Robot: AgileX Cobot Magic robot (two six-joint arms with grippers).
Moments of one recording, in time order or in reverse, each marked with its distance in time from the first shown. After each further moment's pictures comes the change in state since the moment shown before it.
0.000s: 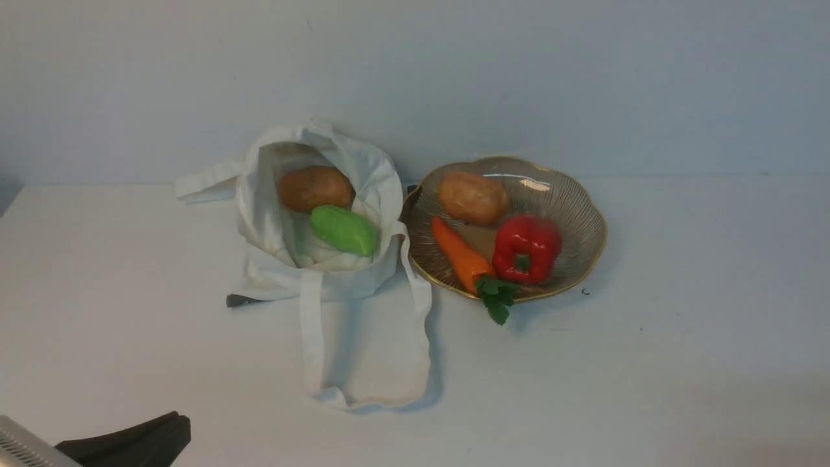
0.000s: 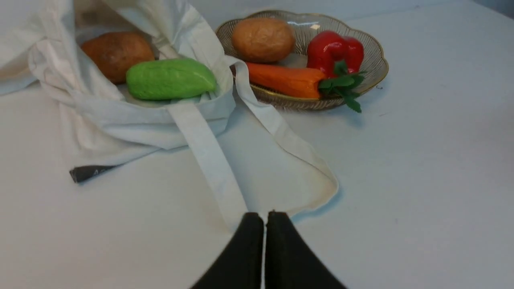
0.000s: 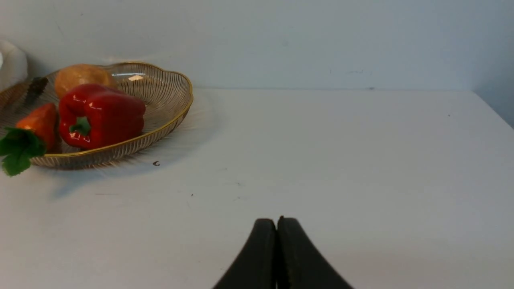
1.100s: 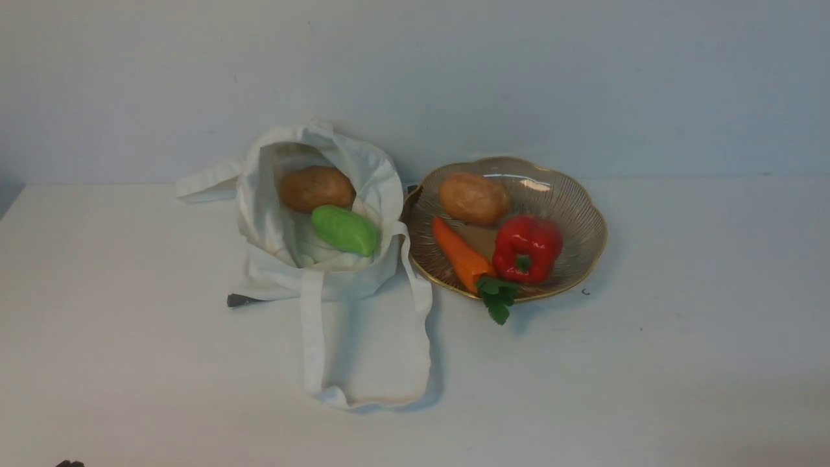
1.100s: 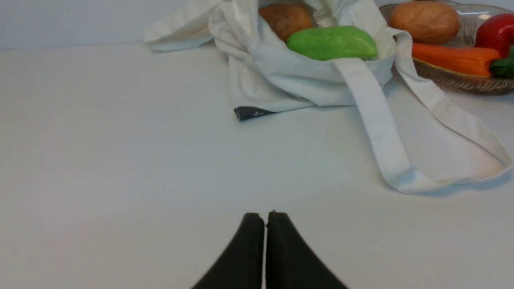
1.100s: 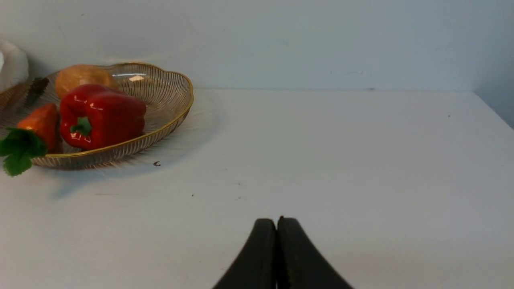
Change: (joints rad) right arm 0.000 0.000 0.000 0.000 0.000 0.000; left arm 0.346 -0.385 0.150 -0.020 0.255 0.077
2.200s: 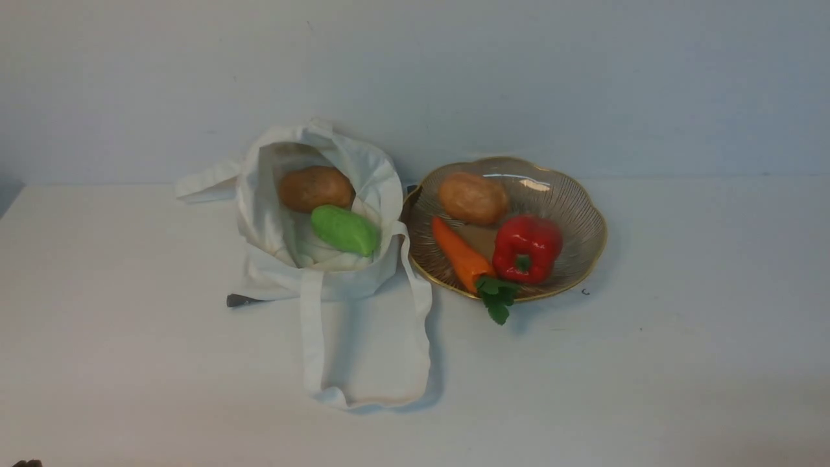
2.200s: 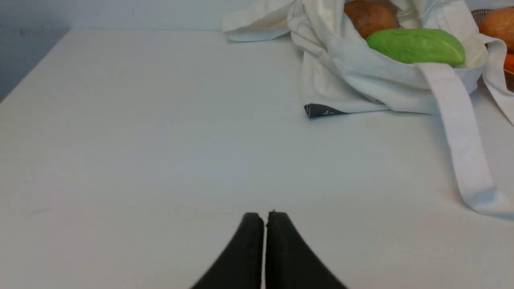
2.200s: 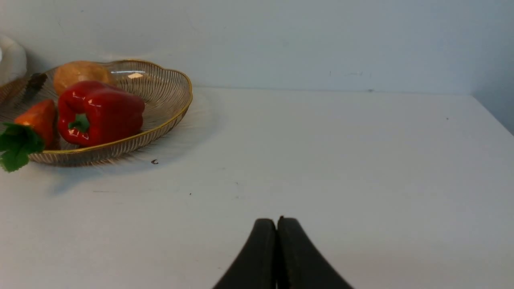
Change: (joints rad) right arm 0.000 0.000 0.000 0.000 0.000 -0.014; left arm 0.158 0.000 0.000 -0.003 0.006 0.001
